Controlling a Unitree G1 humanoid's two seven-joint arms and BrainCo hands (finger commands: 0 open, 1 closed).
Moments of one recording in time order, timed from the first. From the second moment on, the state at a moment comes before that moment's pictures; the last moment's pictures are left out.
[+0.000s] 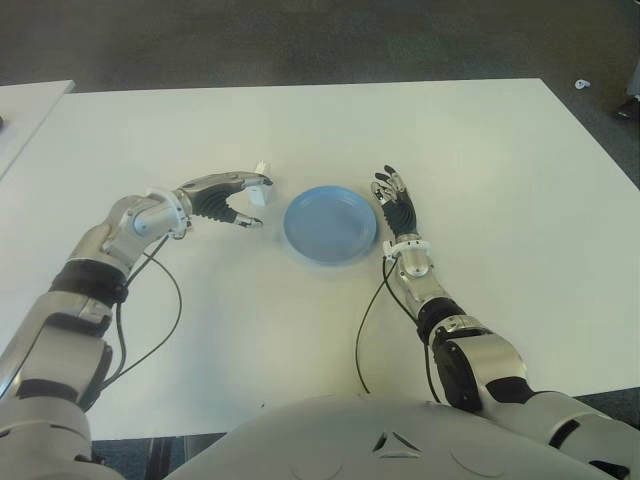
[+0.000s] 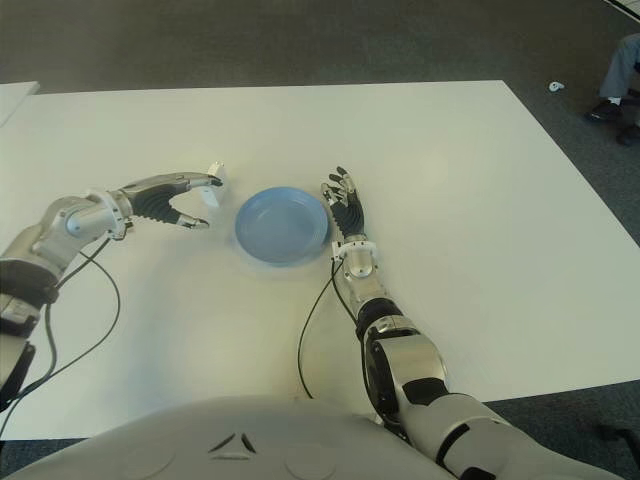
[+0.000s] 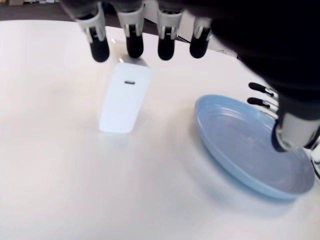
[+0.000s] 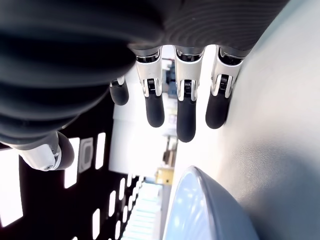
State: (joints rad) left arm -0.40 0.81 -0.33 0.53 0.41 -0.61 -0.42; right arm -0.47 0.00 -0.01 1.13 -0.15 -0.64 -0.21
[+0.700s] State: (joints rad) left arm -0.16 1.06 -0.20 0.03 0.25 -0.45 -0.74; right arm -0.47 -0.01 0.00 1.13 -0.16 -0.63 -0.22
